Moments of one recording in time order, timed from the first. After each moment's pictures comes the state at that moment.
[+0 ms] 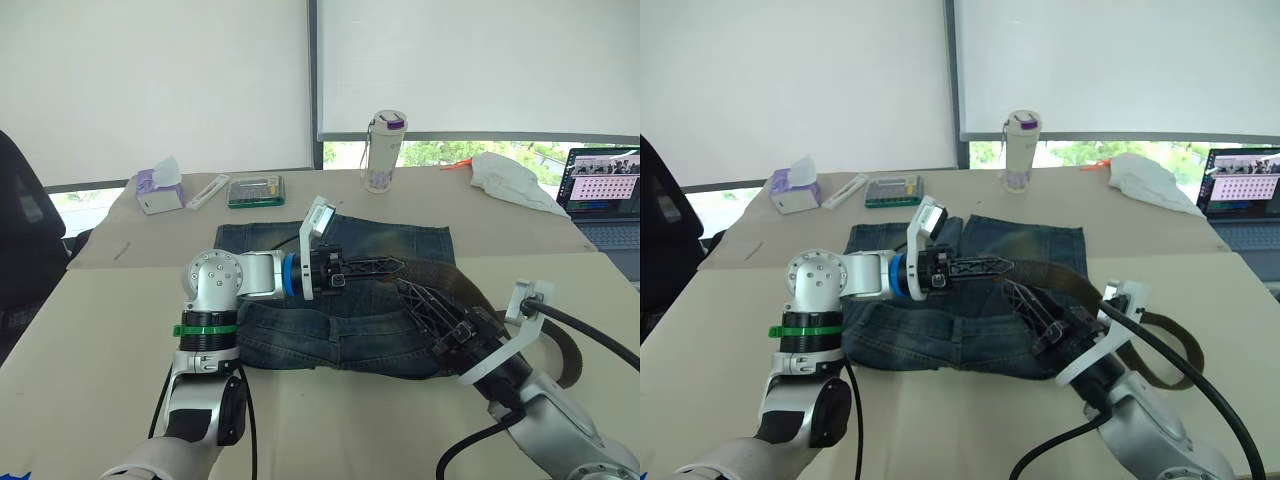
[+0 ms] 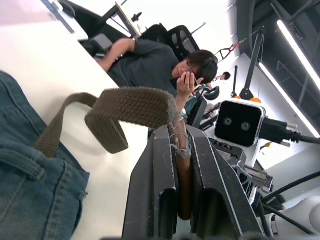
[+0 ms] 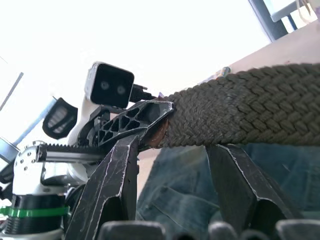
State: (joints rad) left arm -0.86 0.10 0.22 0.09 -0.98 1.48 -0.62; right arm 0.10 -0.37 -0.21 -0.90 1.39 0.66 -0.15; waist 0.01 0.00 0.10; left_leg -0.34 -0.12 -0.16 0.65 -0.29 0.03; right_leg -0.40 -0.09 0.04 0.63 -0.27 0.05
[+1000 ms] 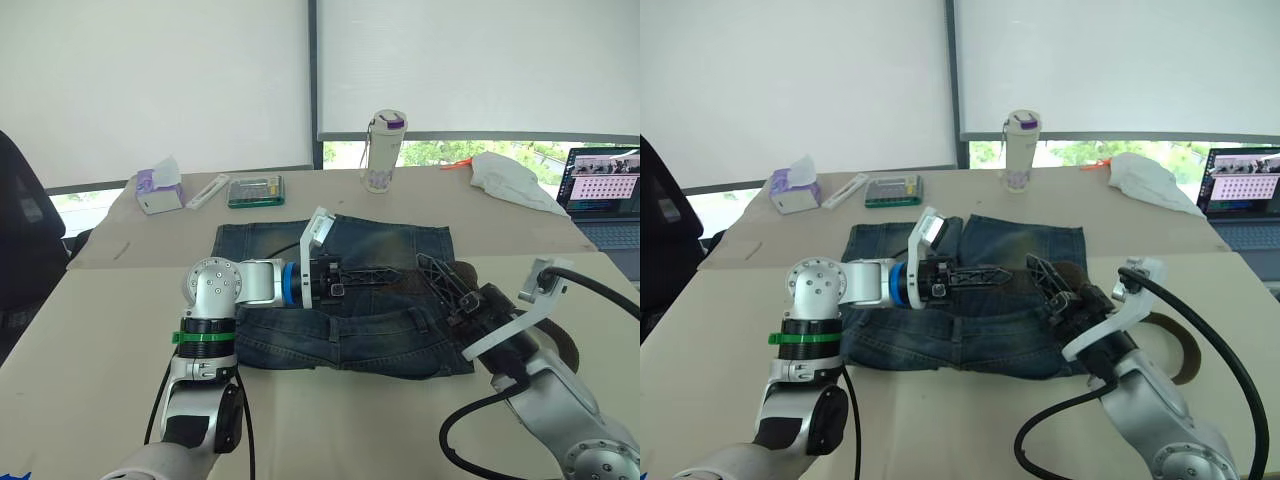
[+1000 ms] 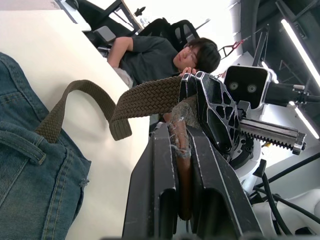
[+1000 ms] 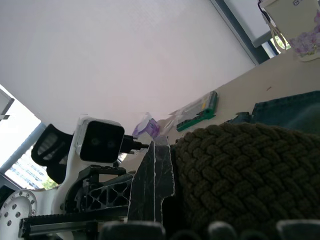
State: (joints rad) left arm -0.82 0.11 0.19 0.08 -1.02 1.48 -0.58; right arm 0.04 -0.48 -0.19 -0.84 1.44 0.51 -0.23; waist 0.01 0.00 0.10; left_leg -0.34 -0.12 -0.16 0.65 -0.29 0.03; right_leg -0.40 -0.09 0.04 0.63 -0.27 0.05
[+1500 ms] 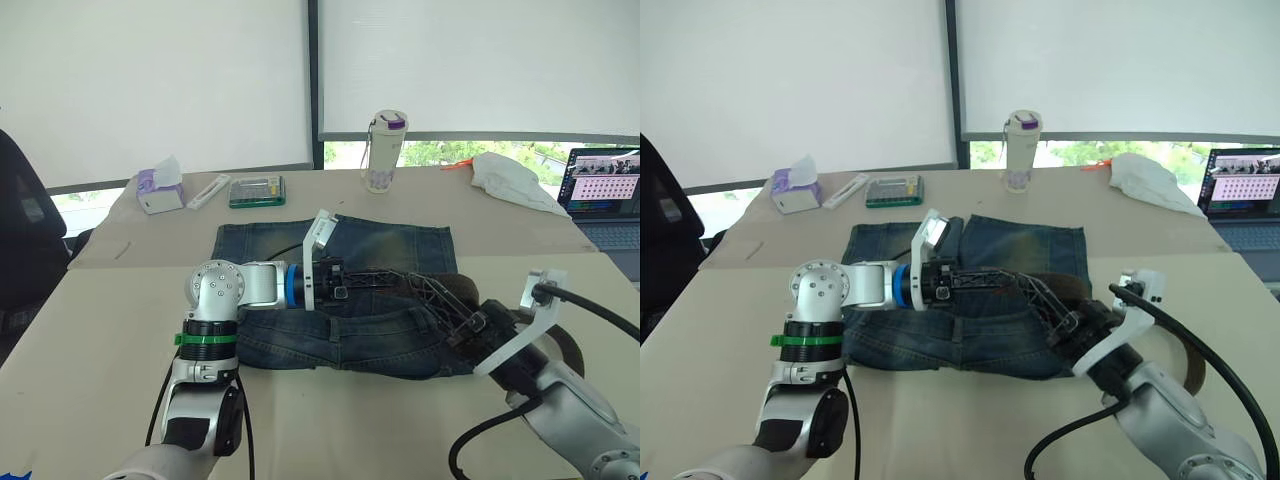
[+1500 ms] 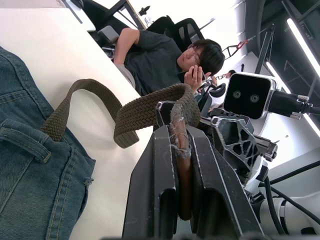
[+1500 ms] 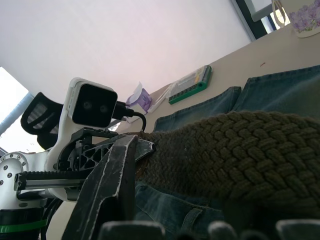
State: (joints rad) left arm -0.81 0.11 0.18 0.08 -1.02 1.46 -0.57; right arm 0.13 -0.61 -0.21 -0.86 1.50 0.52 -0.19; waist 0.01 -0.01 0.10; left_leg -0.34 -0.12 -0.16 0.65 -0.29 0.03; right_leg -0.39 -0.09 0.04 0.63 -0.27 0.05
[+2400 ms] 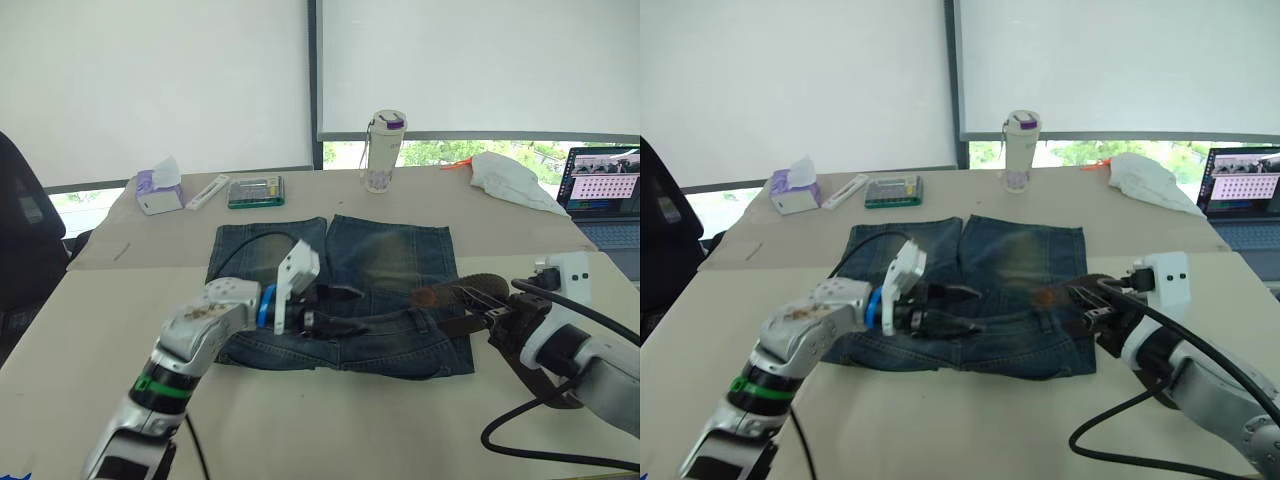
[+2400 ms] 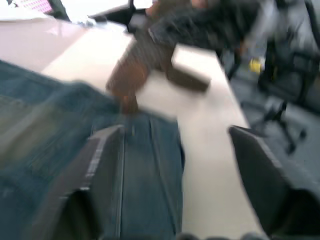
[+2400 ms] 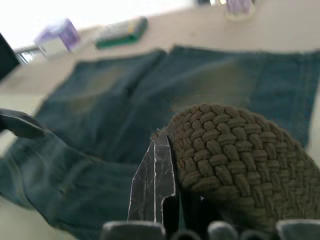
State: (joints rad) left arm -0.50 0.49 -0.25 -0.19 -0.54 0.58 -1.09; right arm 0.15 -1.00 -0.38 -0.66 1.45 0.73 -0.10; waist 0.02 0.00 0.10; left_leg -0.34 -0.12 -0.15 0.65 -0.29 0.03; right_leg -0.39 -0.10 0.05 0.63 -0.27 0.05
